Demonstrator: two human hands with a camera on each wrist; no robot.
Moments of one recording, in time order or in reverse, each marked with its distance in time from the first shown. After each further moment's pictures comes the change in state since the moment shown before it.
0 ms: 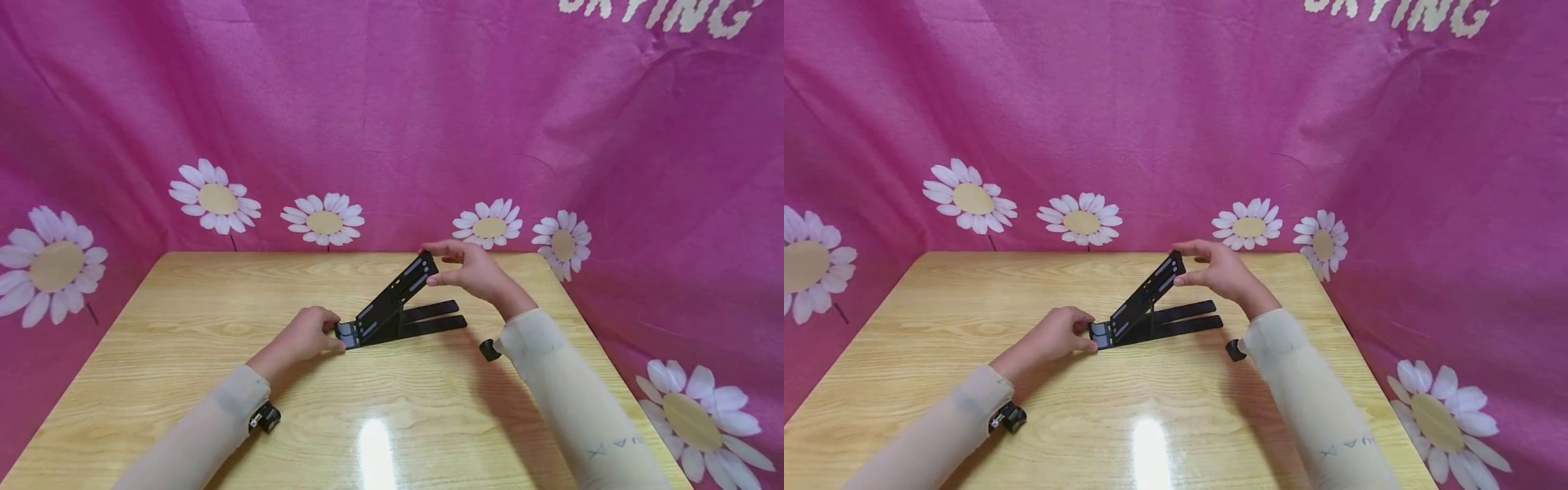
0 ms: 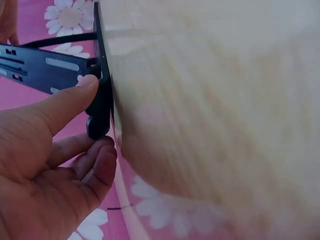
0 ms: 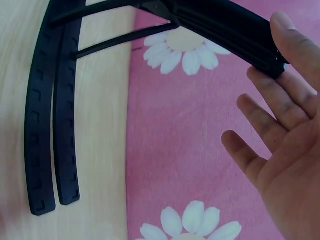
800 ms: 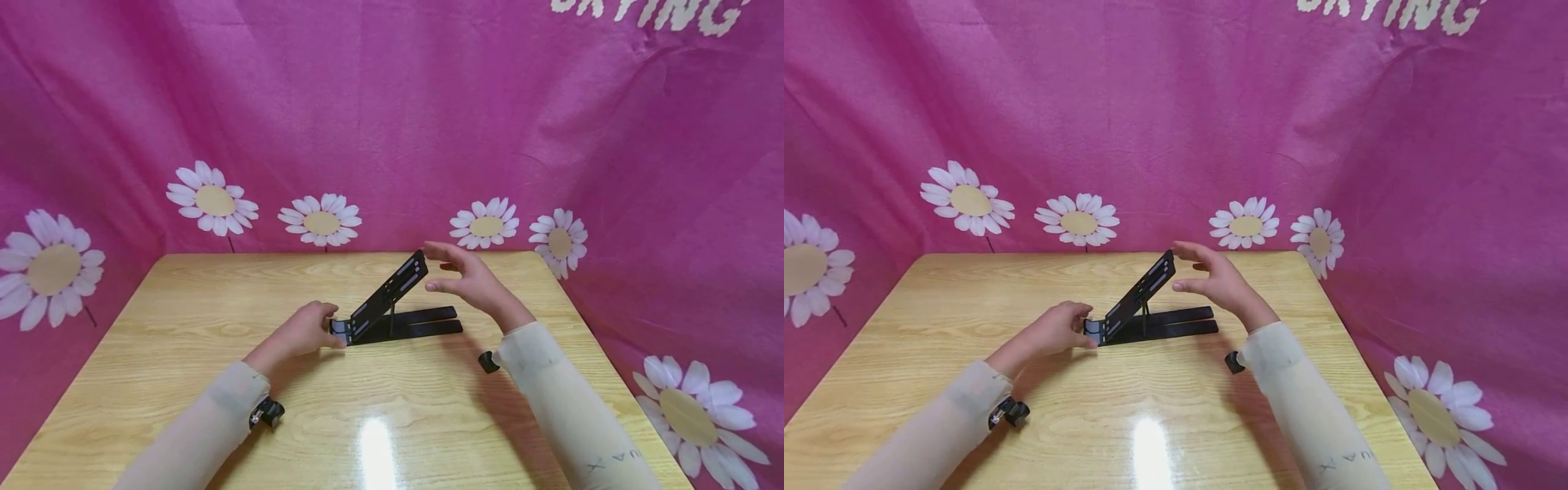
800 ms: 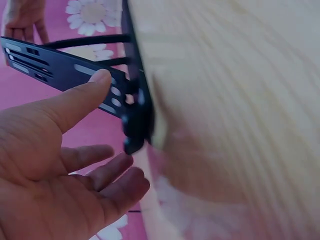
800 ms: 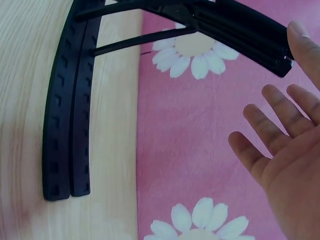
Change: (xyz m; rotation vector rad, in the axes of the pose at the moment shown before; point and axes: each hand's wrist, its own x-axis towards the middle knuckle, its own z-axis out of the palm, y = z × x) left_hand 0.001 0.011 -0.011 0.002 -0.069 -0.023; right_hand -0.013 0.015 0.010 0.020 0.032 -0.194
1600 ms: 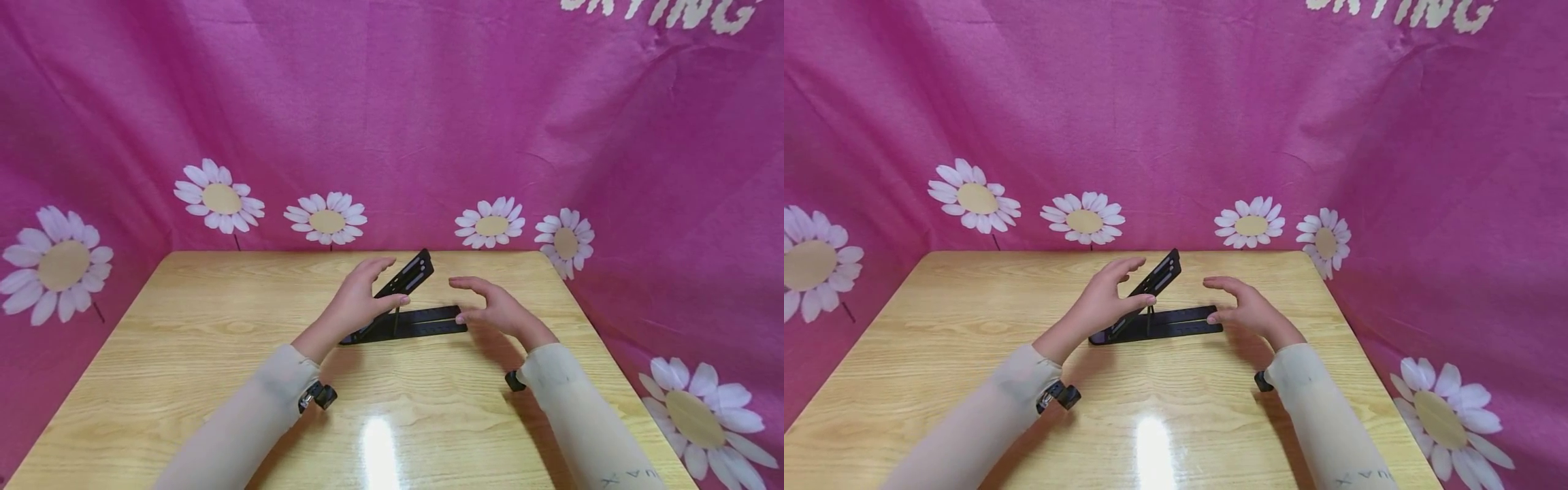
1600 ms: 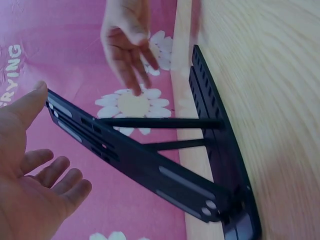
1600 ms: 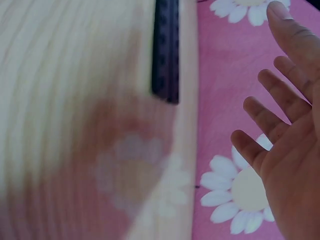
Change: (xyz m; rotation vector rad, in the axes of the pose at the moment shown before) left_hand 0.017 0.091 -0.003 -0.175 0.292 0.267; right_hand -0.041 0.073 -0.010 -0.147 -0.099 0.199
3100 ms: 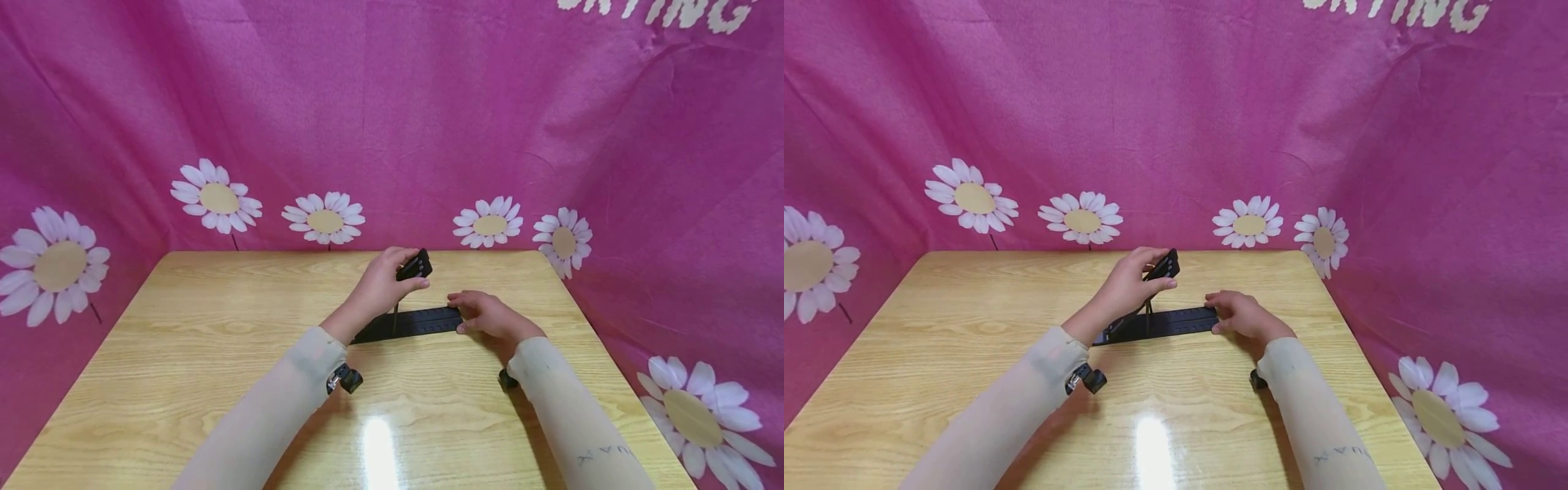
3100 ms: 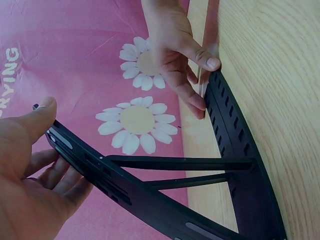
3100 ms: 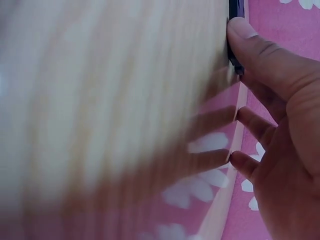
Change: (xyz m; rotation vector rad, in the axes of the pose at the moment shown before) left_hand 0.036 0.028 0.021 -0.067 0.000 -0.026; right_hand 0.011 0.043 0.013 0.006 -0.165 0.155
